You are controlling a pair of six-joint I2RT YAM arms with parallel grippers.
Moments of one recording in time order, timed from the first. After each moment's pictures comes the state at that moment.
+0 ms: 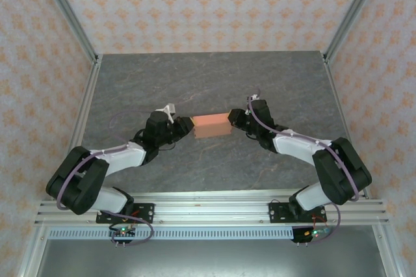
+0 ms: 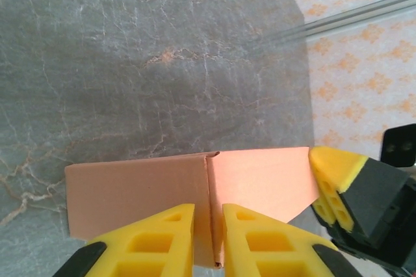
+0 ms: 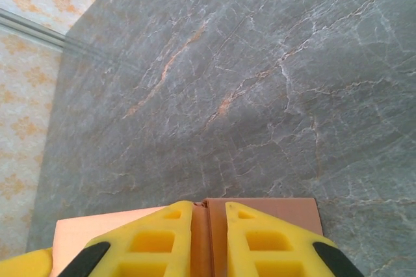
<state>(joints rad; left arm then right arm) -0.45 1.40 0.52 0.39 0.24 -1.03 0.52 1.47 0.70 0.20 -0.12 0.84</state>
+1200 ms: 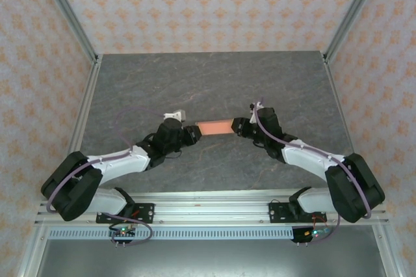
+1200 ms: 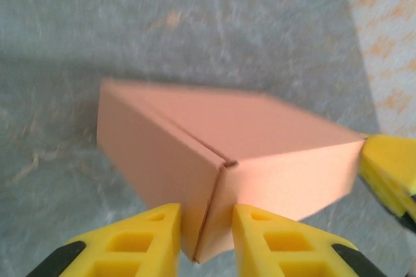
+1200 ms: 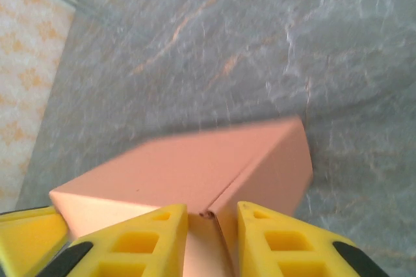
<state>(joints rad) -0.65 1.34 0.51 0.23 0.03 -0.90 0.52 1.30 0.53 0.19 -0.21 0.71</state>
